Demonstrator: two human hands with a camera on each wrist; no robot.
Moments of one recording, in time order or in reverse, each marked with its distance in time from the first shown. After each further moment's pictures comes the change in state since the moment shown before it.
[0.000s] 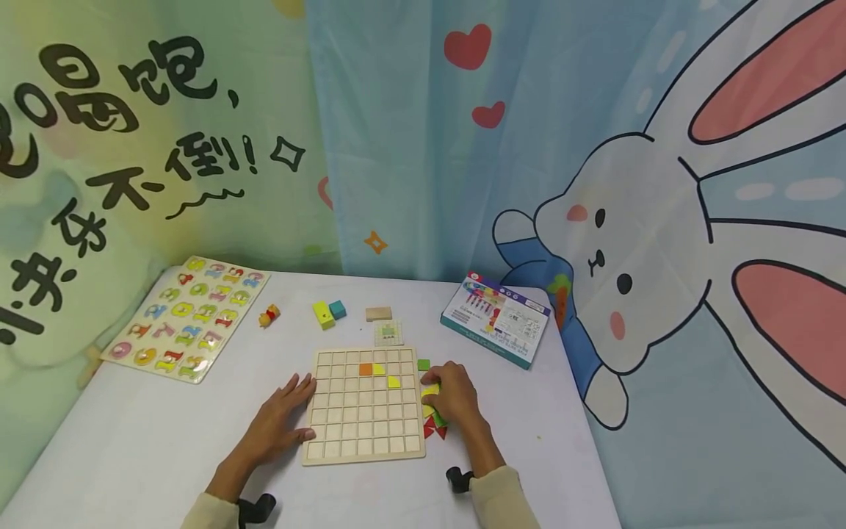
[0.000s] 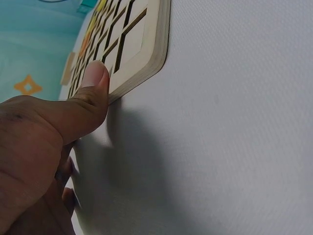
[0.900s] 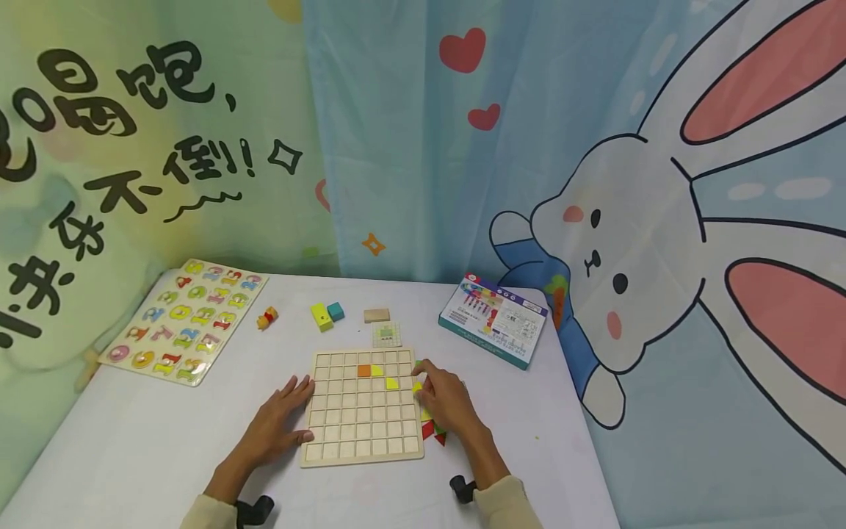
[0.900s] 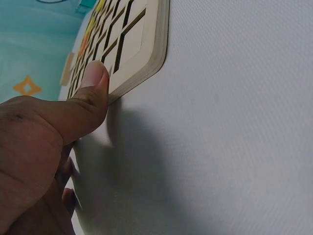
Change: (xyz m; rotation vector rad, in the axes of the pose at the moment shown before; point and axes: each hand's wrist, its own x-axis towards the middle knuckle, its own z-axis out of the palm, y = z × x) left_hand -0.001 0.004 -0.002 0.026 -0.002 -0.004; right_hand -0.018 -0.010 -0.007 0.130 -0.037 -0.151
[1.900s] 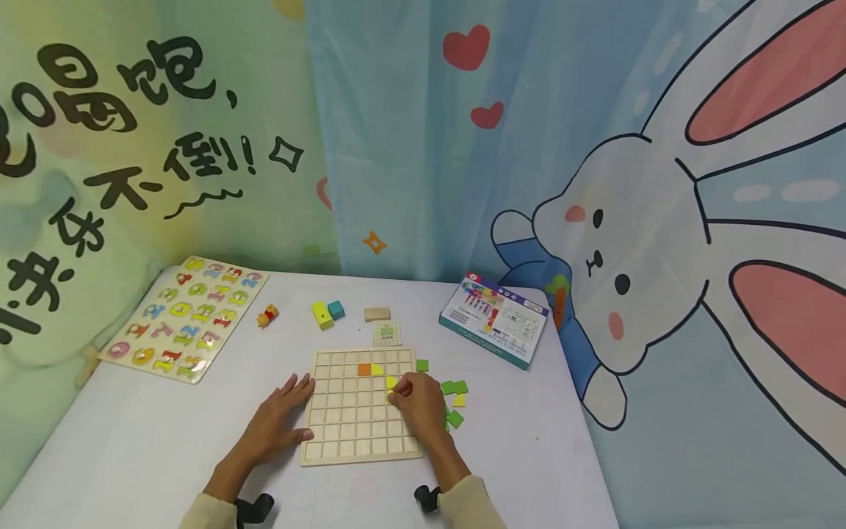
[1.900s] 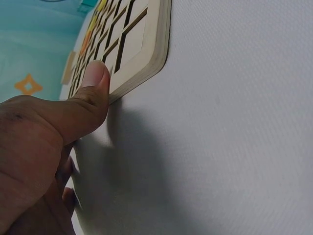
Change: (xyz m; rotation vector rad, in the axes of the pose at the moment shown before) left_hand 0.000 -0.003 0.001 -0.023 -0.004 -0.002; right_hand 0.008 -0.022 0.058 0.034 0.218 0.131
